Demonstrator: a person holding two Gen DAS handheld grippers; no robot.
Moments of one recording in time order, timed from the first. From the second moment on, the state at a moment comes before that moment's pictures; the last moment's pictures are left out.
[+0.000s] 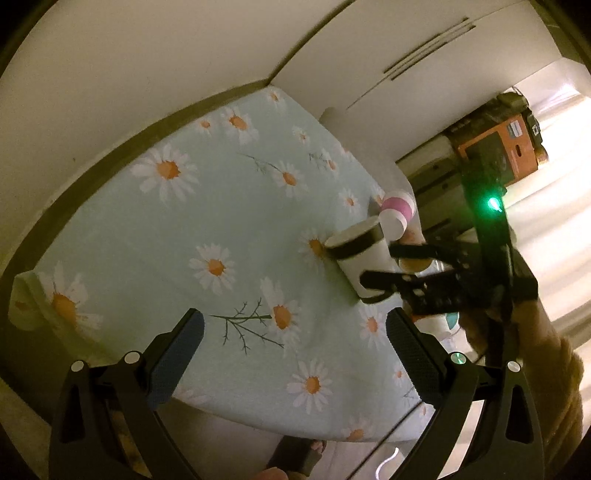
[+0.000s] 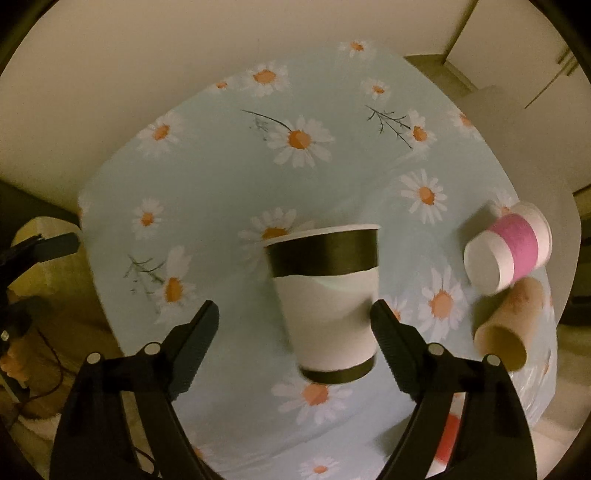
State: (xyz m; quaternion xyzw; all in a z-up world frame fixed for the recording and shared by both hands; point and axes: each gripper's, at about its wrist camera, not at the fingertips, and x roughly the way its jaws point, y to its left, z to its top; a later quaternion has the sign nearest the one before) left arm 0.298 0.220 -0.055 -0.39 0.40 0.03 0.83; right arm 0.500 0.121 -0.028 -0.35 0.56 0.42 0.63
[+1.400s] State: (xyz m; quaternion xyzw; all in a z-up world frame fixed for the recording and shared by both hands) left arm 0.290 0.185 -0.072 -0.34 0.45 0.01 0.82; right arm 0.429 -0.062 -0.040 0.10 0.65 0.20 0.72
